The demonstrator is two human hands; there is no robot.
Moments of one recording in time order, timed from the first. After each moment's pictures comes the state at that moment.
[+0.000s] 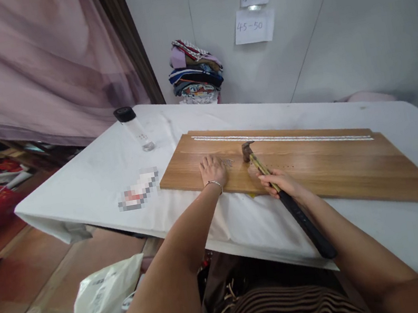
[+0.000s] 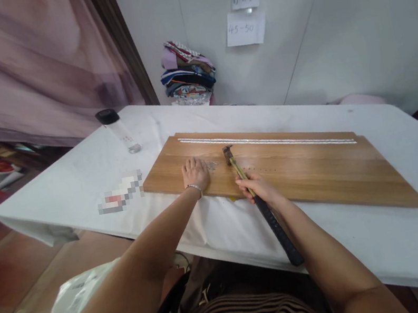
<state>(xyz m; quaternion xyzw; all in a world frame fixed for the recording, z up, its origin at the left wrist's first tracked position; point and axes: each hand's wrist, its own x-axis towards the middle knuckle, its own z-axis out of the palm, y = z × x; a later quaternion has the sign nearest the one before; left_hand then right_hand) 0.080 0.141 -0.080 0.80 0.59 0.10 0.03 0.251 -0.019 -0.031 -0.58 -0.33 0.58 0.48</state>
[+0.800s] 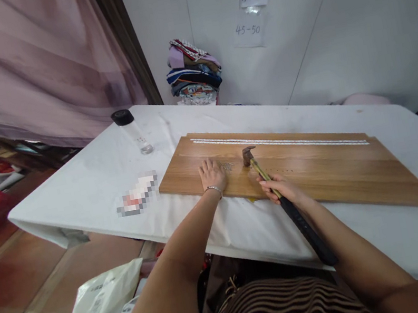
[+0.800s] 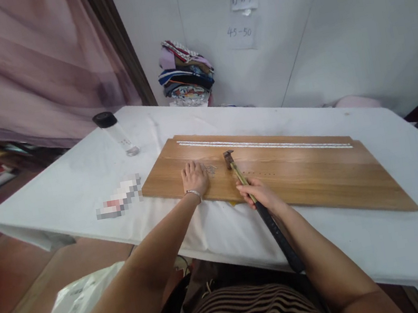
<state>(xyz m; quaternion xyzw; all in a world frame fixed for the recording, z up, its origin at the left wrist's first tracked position) 0.078 0.136 -0.074 0.80 0.59 0.10 0.06 0.254 -0.023 -0.039 -0.57 -0.32 0.59 0.48</state>
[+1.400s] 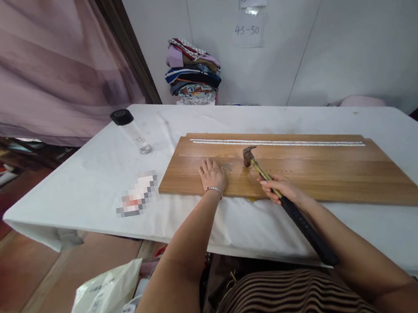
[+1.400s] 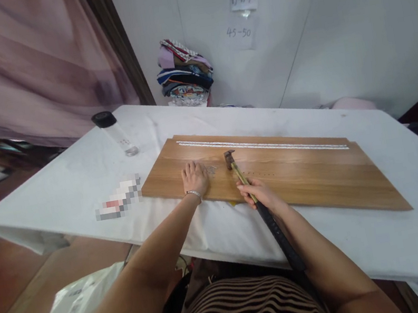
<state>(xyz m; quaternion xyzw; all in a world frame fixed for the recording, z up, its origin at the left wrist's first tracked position) 0.078 0.134 -0.070 0.80 0.59 0.09 0.07 0.254 -0.025 -0.033 -0.57 -0.32 0.59 0.48</state>
